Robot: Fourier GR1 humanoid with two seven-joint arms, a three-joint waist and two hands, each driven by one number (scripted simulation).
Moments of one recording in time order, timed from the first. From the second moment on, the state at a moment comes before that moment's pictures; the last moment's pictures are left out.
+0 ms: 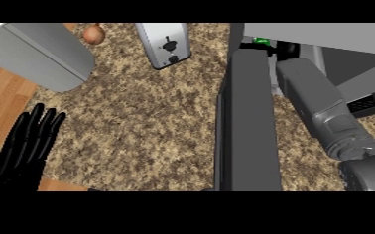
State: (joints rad) left arm 0.26 0.06 0.10 -2.08 0.18 -0.35 -0.11; right arm -1.15 -0.23 -0.22 -0.07 0.14 -0.54 -0.62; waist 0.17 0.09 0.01
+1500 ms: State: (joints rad) left arm 0.25 0.00 -0.06 -2.05 0.06 -0.29 -0.10; right arm -1.00 -0.24 -0.28 -0.09 0.08 -0.32 -0.77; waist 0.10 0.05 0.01
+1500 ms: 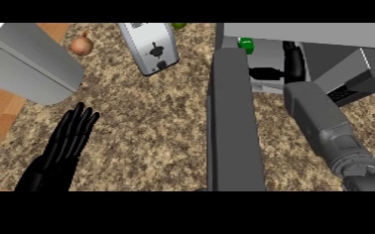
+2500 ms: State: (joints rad) left arm 0.09 0.04 -0.18 -1.80 -0.04 -0.39 -0.13; right arm -0.75 -0.15 -0.29 -0.18 0.04 -0.06 -0.95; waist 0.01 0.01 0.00
